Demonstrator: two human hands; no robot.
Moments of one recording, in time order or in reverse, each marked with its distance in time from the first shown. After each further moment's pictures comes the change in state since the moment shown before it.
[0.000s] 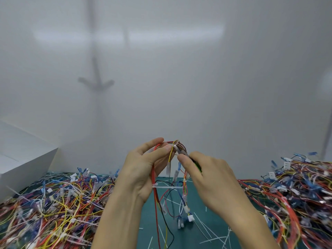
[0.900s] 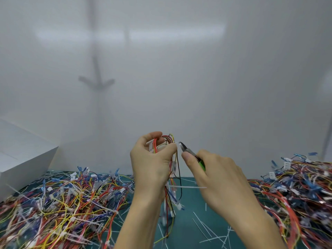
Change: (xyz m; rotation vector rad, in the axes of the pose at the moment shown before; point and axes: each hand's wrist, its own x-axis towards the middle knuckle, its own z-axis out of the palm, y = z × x) left_hand -0.002 -0.020 0.019 0.279 0.197 0.436; right_hand -0.006 -0.012 -0.014 -0.165 0.004 0.075
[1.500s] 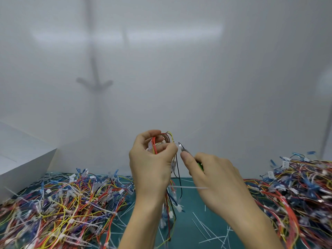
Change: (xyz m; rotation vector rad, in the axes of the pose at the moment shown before) left_hand -0.003 -0.005 0.002 0.125 0.022 0.122; right_hand 0.002 0.002 0.004 0.077 -0.019 0.055
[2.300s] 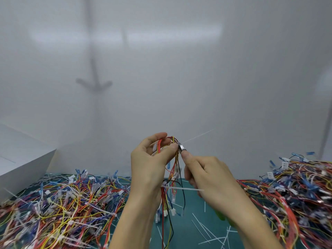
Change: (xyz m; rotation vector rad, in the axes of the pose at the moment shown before) left_hand 0.003 0.005 -0.006 -0.205 -0.145 -0.220; right_hand 0.009 0.007 0.006 0.307 -0.113 0.063
